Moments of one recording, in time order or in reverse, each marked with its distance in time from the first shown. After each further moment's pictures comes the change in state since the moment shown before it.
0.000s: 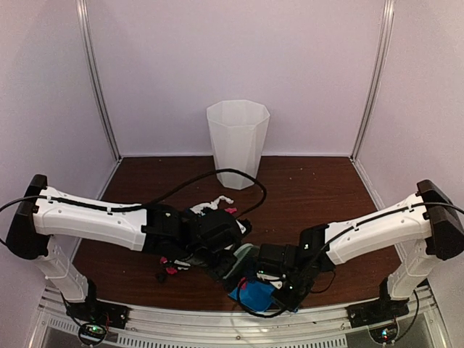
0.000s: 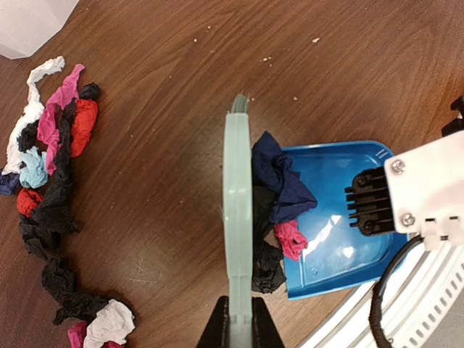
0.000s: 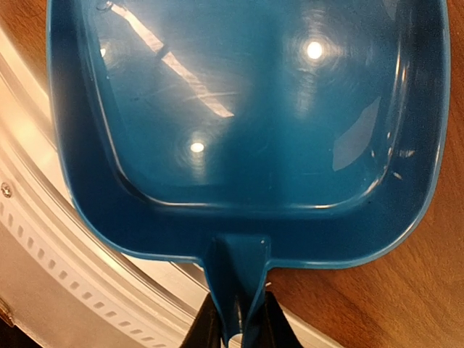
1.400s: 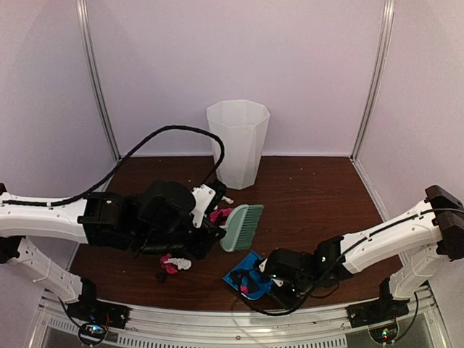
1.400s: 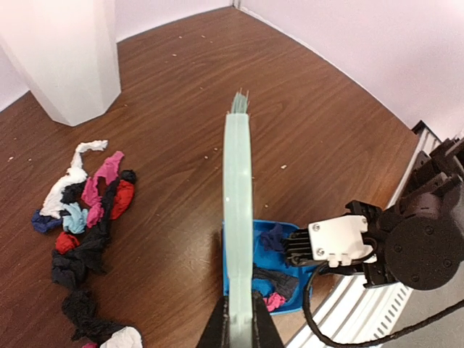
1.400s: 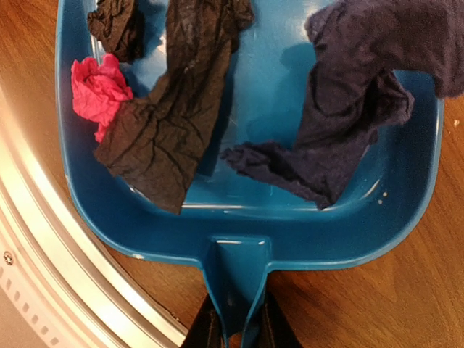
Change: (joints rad) left arm 0.000 -0.317 -0.104 0.190 -0.053 -0.038; right arm 0.017 -0.105 -0.220 0.395 0.182 0.038
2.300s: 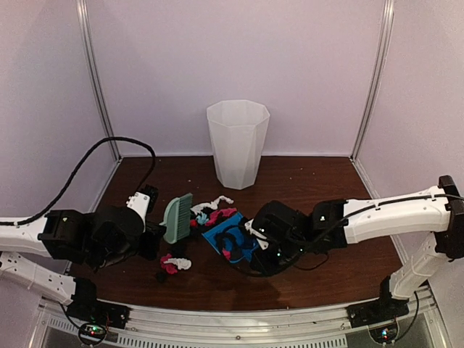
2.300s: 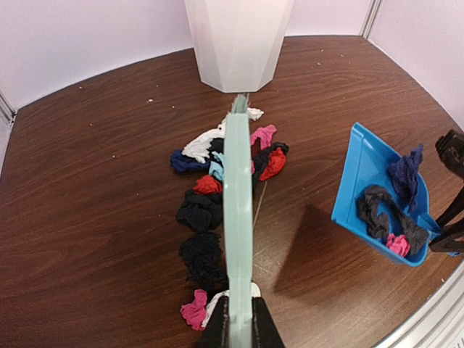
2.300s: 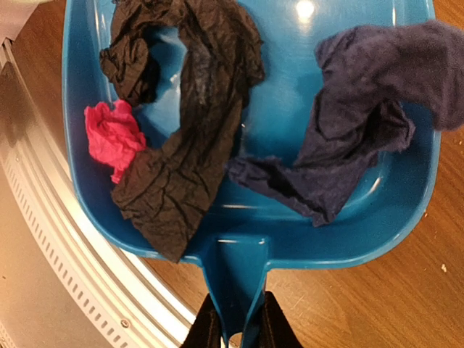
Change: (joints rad) left arm 0.000 -0.385 -0.301 -0.198 -0.380 -0.211; right arm -0.093 -0.005 0.315 -0.136 0.006 0.006
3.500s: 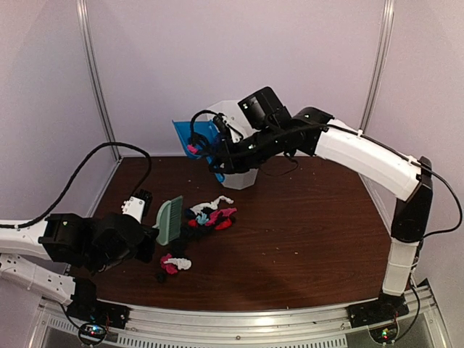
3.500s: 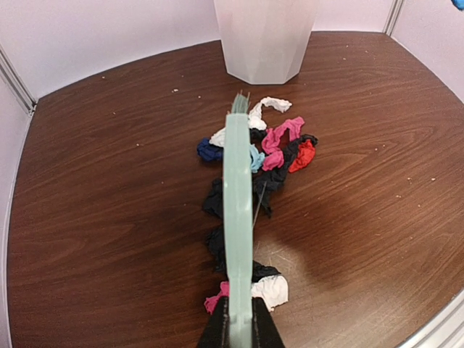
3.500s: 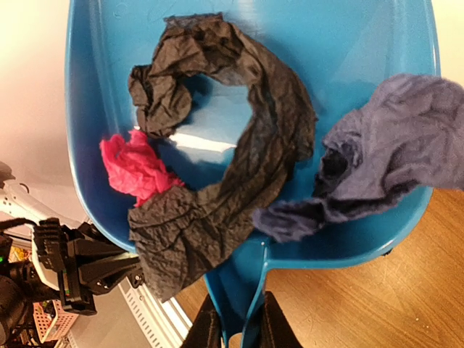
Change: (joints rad) left arm 0.000 -0.027 -0.047 -0.058 -0.059 -0.046; right arm -0.291 0.363 0.934 -0.205 -0.264 -0.096
